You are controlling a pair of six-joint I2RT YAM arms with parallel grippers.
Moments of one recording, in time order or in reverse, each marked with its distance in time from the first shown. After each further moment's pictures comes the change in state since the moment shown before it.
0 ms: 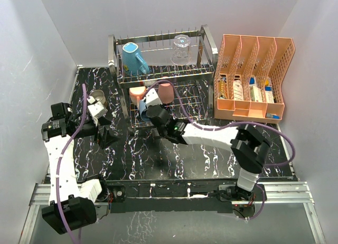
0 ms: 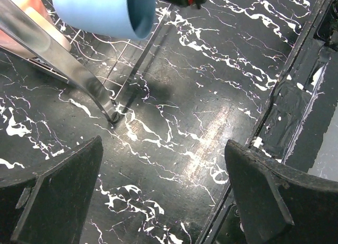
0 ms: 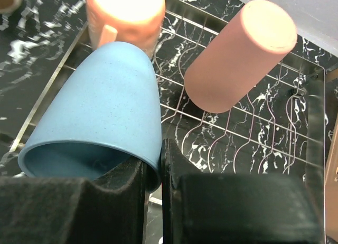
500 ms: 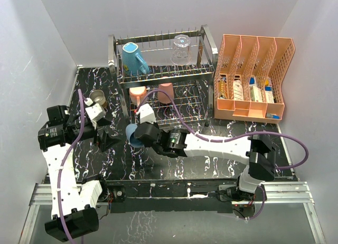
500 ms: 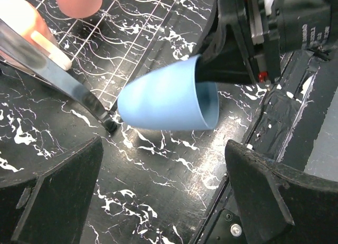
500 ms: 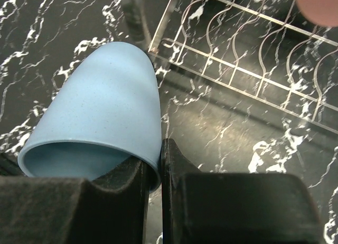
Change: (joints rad) left arm 0.000 -0.091 0.033 -0.027 0.029 -0.052; right arm 0.224 -0.126 0.124 -0.506 -0.078 0.469
